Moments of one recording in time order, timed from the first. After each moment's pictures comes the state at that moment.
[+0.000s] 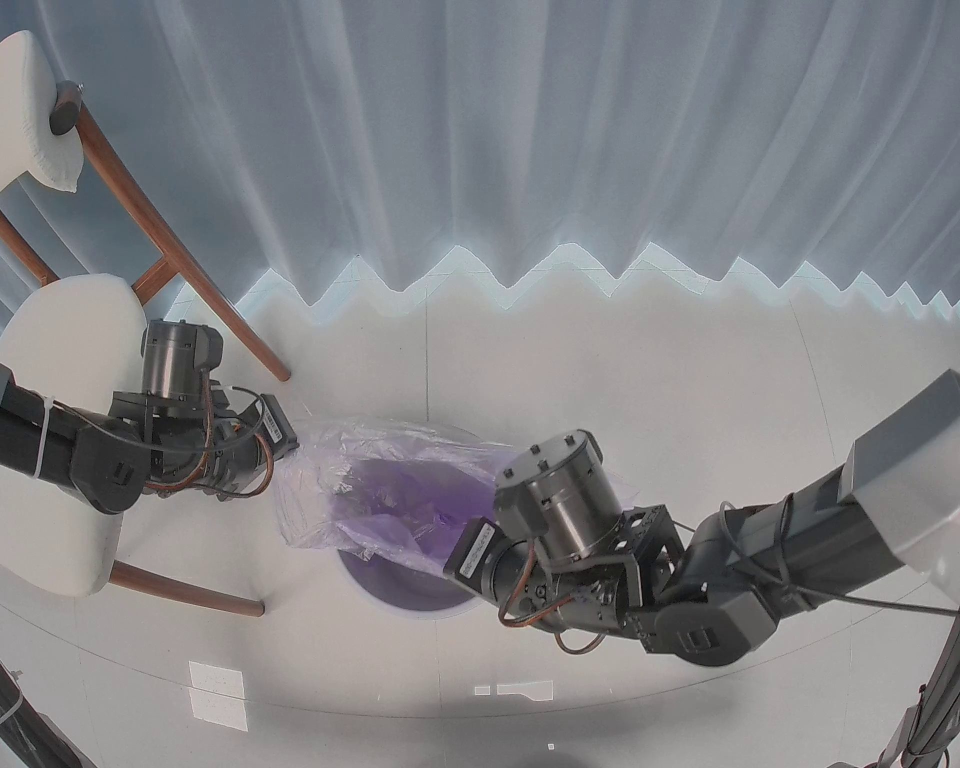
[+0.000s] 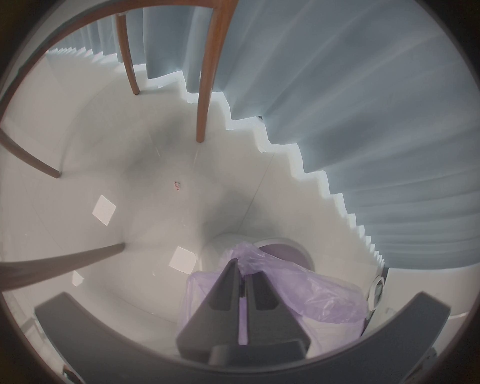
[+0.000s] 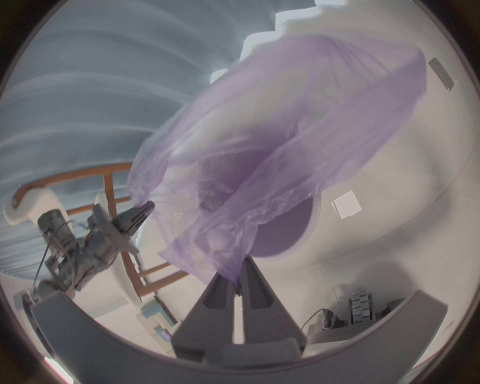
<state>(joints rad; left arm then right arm) -0.22 1.82 -0.95 -0.28 -0.07 -0.74 0.77 2.05 -1.13 -0.28 -0.11 1.14</state>
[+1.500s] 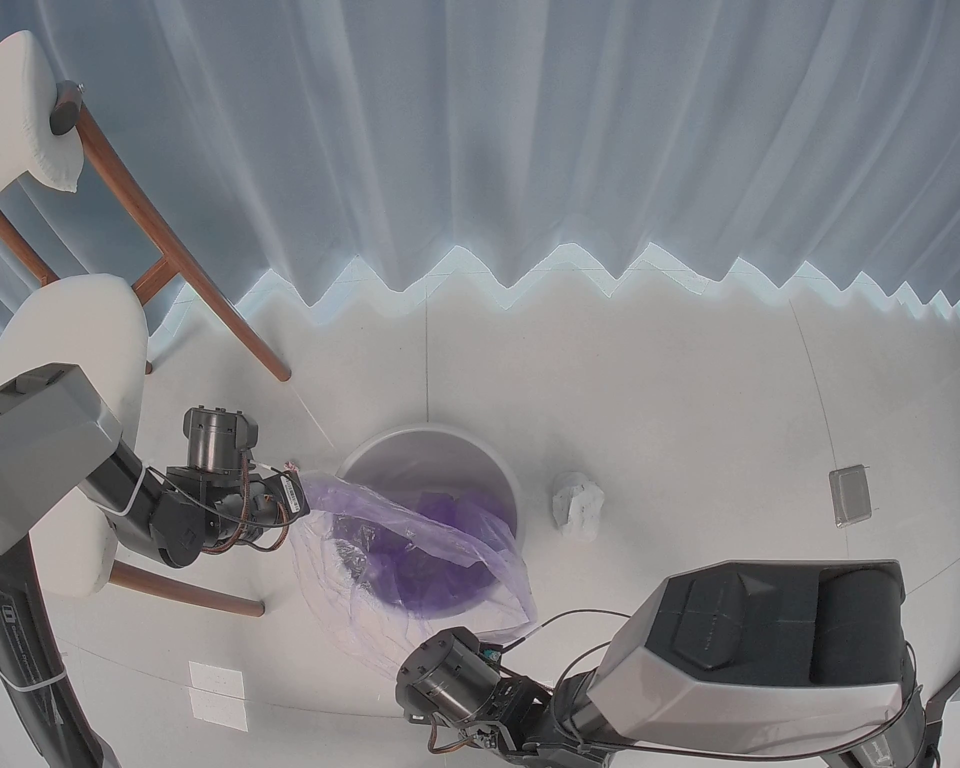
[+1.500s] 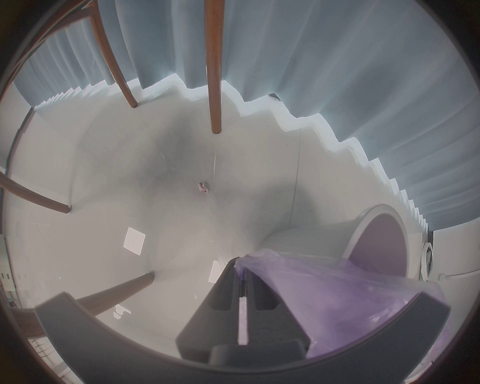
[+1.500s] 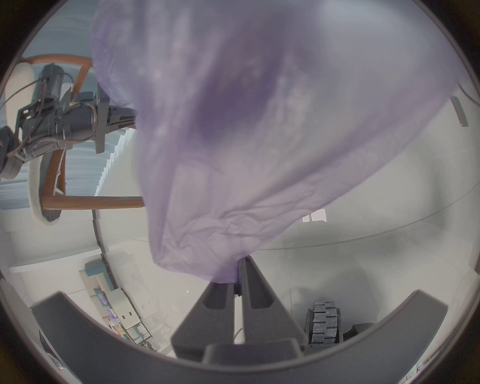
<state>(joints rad) -0.16 2.11 -0.84 -0.62 0.04 -0.46 0.94 2.44 -1.10 -0.48 -0.26 0.98</state>
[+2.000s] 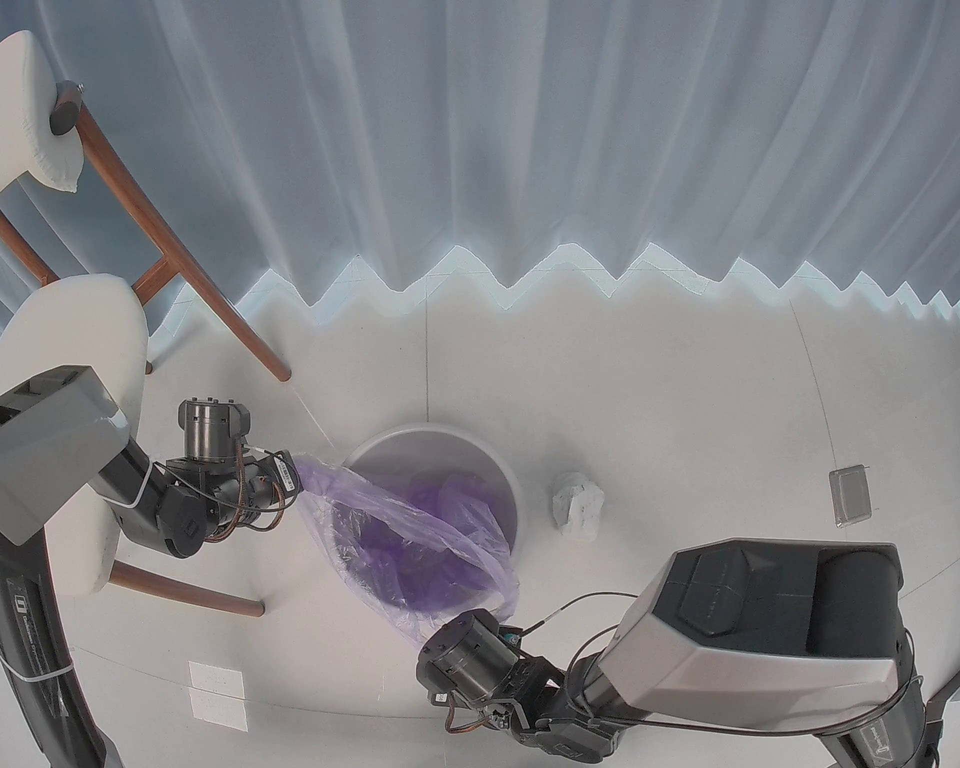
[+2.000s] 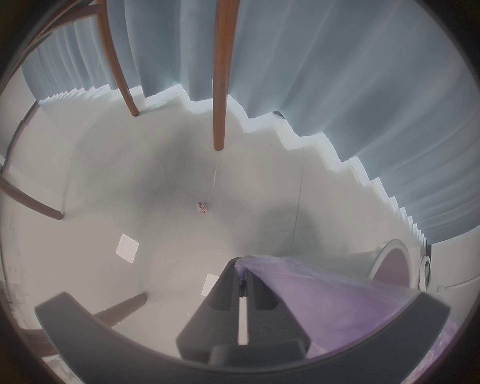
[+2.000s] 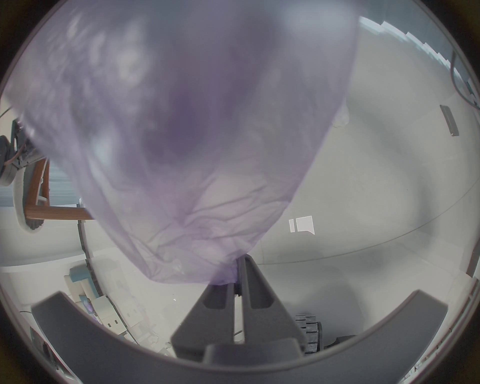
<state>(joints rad) -0.12 2.18 -0.91 -0.72 0.03 -0.47 0.88 2.45 -1.10 -0.46 -0.32 0.93</state>
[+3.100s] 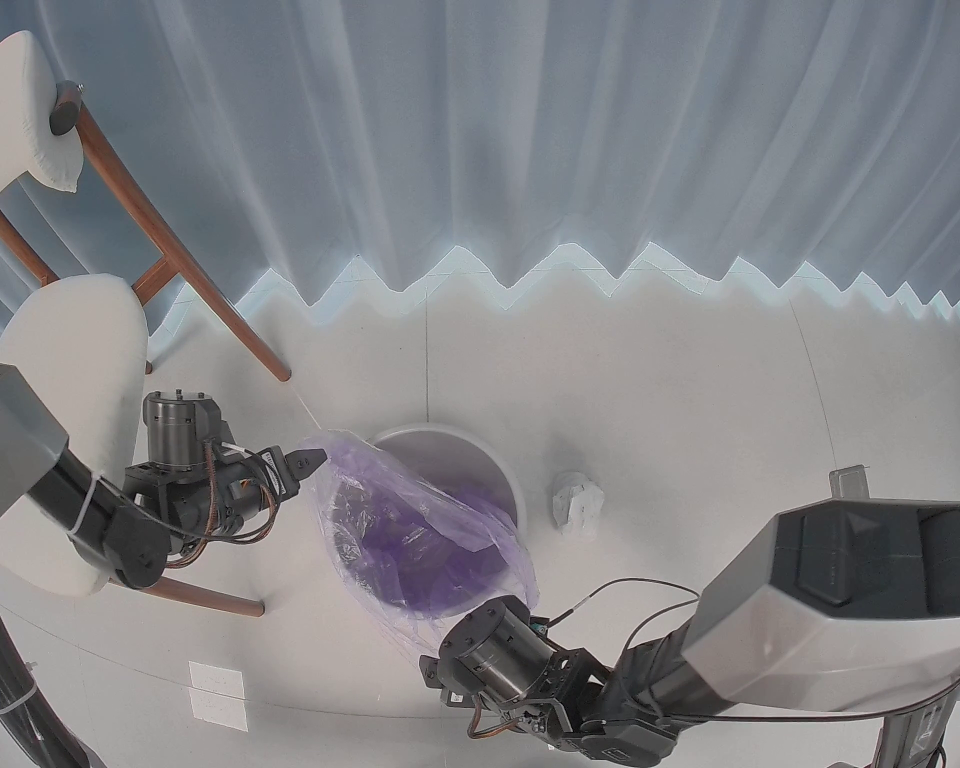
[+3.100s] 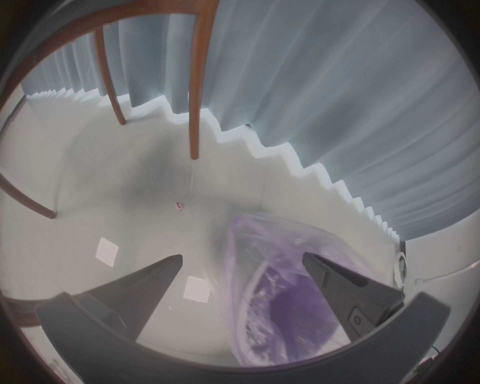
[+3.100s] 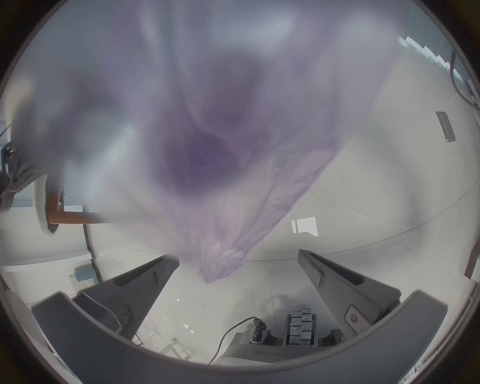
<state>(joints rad) -0.19 1.93 -0.69 -0.77 -0.03 -0.50 0.89 2.27 -0.98 -0.43 -0.31 0.93</state>
